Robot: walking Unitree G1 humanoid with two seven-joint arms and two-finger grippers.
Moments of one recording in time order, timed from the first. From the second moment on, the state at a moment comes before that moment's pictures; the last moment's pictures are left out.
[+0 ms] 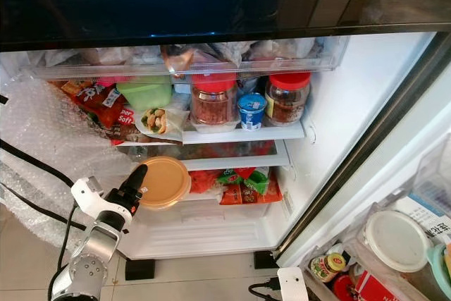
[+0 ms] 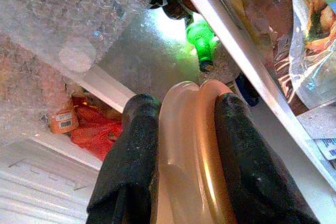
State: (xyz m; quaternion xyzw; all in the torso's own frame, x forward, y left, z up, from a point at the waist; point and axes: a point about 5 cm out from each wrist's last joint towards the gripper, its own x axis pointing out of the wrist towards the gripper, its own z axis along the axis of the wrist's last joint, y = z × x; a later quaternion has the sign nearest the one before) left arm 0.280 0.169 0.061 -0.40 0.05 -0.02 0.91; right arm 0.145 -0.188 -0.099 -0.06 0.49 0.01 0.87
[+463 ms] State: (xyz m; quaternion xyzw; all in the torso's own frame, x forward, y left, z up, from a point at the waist) left arm 0.280 0.167 0.061 -0.40 0.05 -0.02 0.91; right arm 0.145 -0.191 -0.099 -0.06 0.49 0.00 0.87
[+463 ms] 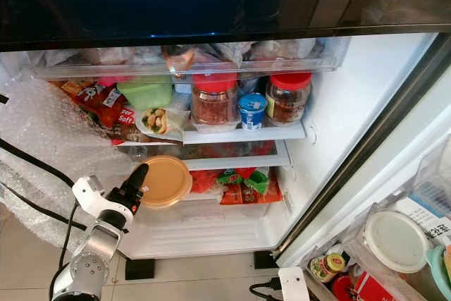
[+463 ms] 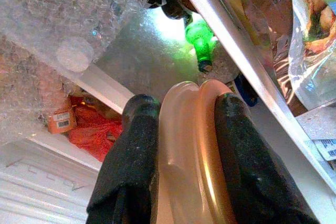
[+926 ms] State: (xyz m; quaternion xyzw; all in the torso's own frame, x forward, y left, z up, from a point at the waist) left arm 0.282 0.166 0.063 -0.40 0.05 -0.02 0.91; right arm 0.145 -0.191 -0.099 -0.06 0.49 0.00 0.87
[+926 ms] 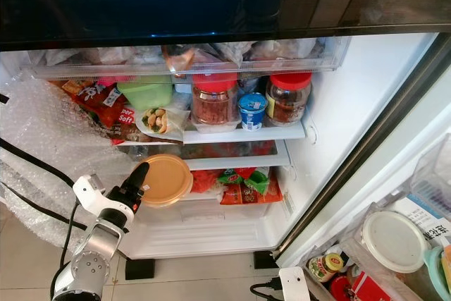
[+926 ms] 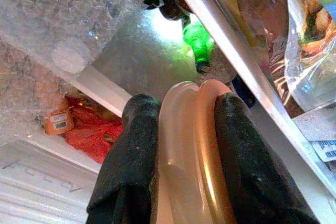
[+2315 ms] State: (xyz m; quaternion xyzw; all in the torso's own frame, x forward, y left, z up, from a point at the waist) left arm 0.287 0.165 0.066 -0.40 0.04 -0.02 0.91; right arm 0.154 -0.192 -0.095 -0.06 0.48 0.00 0.88
